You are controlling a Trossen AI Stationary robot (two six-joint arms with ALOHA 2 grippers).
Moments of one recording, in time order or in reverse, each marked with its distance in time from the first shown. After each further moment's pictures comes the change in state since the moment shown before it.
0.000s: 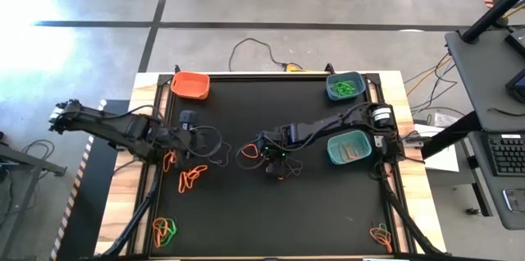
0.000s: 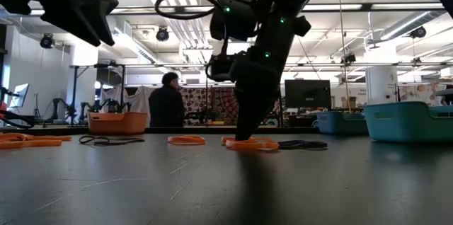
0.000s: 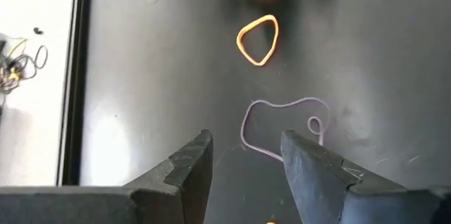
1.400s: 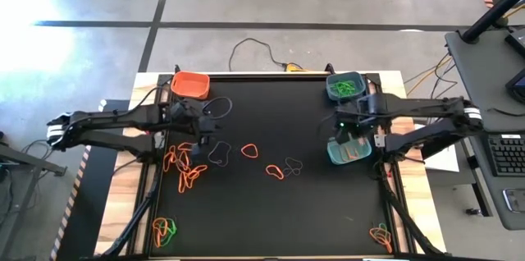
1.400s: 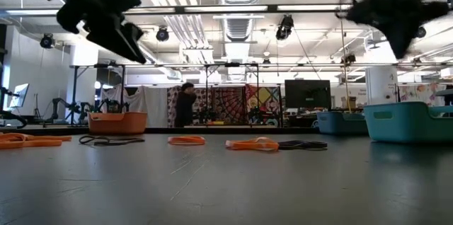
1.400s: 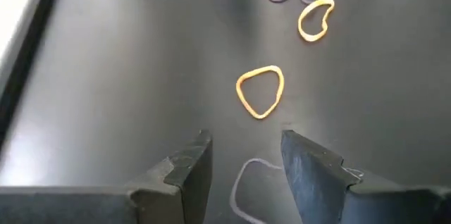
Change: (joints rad) left arm 0.430 0.081 -0.117 0.369 0.473 0.133; right arm -0.100 -0.890 -0.325 -0.958 0.155 0.994
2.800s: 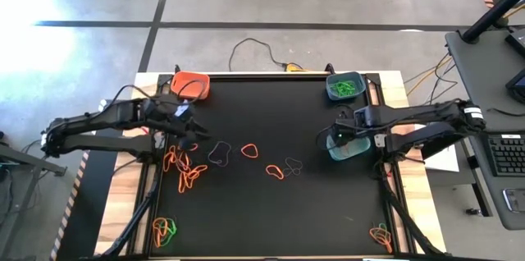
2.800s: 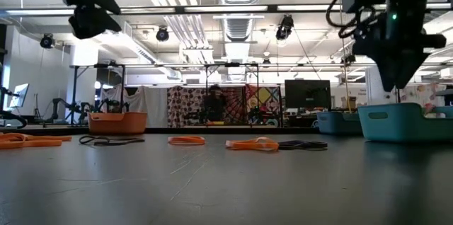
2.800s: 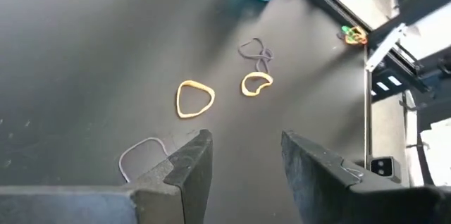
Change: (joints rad) left arm -0.018 -0.244 0.096 -0.214 0.077 -0.759; right arm 0.042 -0.015 -0.209 0.207 0.229 -0.080
